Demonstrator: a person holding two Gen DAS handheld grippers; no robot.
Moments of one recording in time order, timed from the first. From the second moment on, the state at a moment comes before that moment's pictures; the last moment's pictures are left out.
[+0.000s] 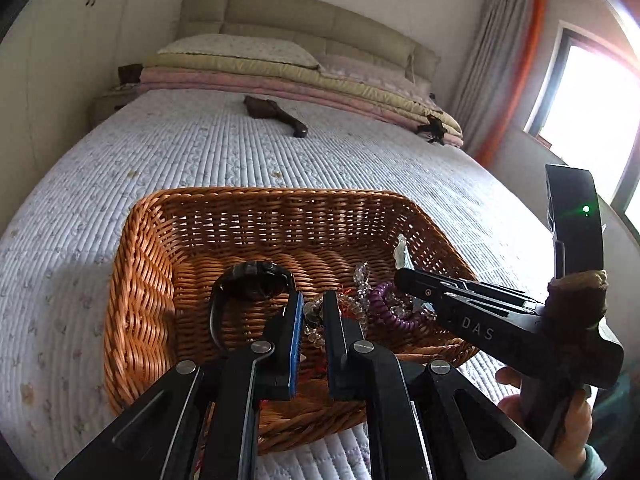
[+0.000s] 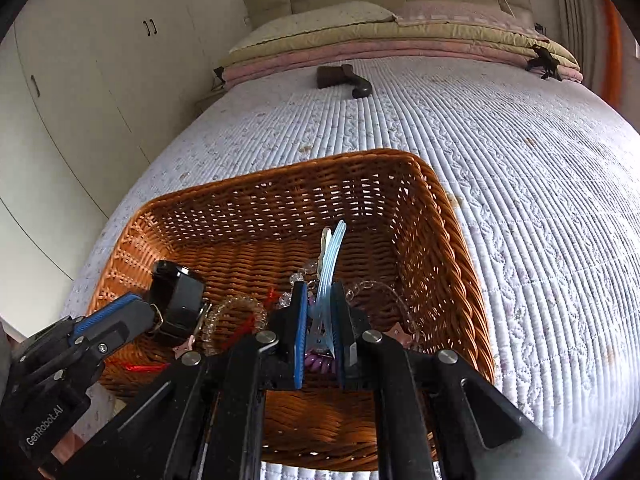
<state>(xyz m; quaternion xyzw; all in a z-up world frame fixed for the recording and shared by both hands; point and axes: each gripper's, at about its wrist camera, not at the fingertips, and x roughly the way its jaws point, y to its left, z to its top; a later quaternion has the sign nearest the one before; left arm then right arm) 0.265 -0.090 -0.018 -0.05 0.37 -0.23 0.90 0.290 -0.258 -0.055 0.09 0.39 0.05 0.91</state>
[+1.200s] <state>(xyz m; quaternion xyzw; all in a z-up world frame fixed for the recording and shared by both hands) 0.135 0.028 0.073 -0.11 0.24 -0.24 0.93 0.121 -0.206 0.022 0.10 0.25 0.07 0.96</state>
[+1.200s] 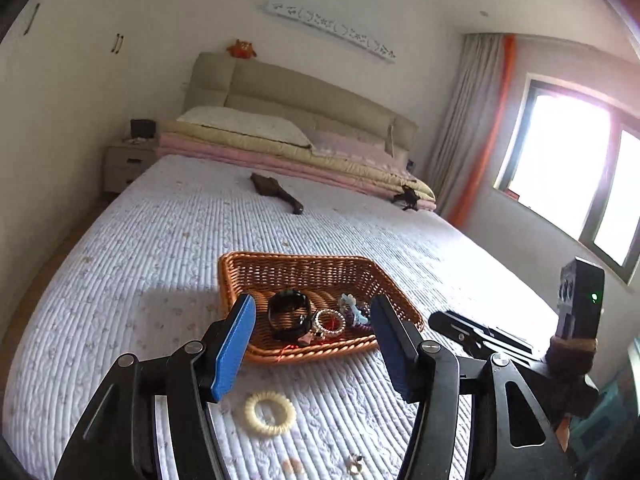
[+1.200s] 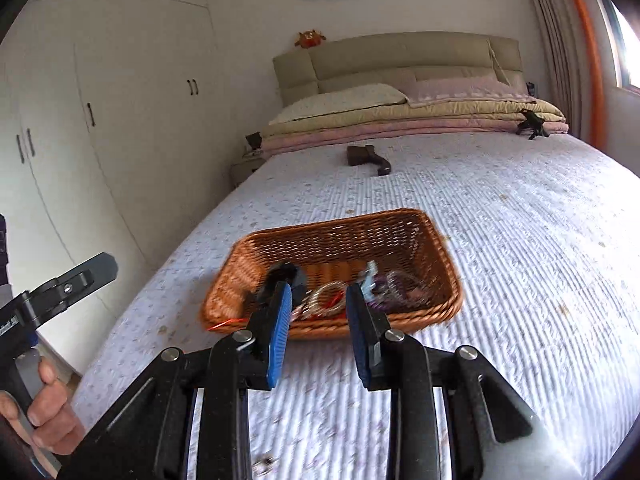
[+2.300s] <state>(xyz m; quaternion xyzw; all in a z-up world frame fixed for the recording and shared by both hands) 0.189 0.012 -0.072 -0.07 0.44 -0.15 0.89 0.101 -0.128 -0.105 0.06 0.40 0.05 0.91</state>
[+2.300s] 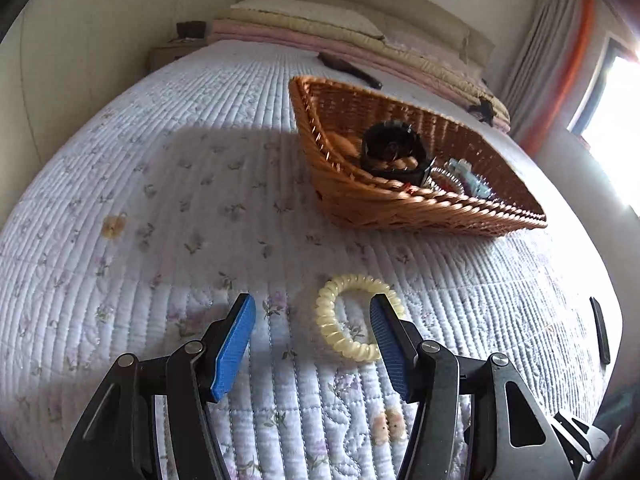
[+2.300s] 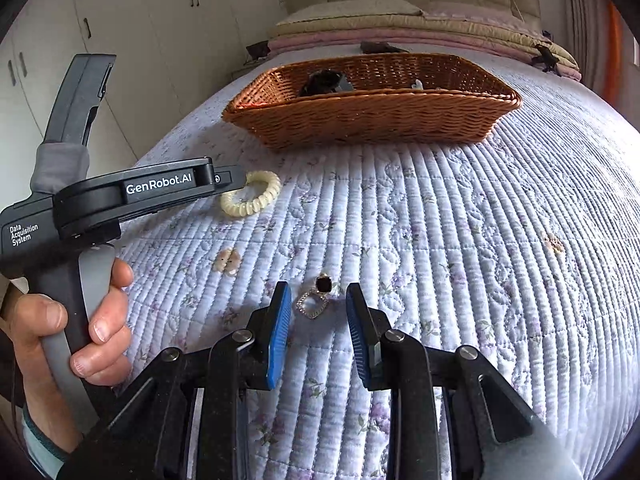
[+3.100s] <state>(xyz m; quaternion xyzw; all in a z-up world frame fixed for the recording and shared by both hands) 0.172 -0.015 -0.073 0.01 0.44 -0.16 0.89 0.117 -0.162 -0.108 0.06 0.42 0.04 0.91</state>
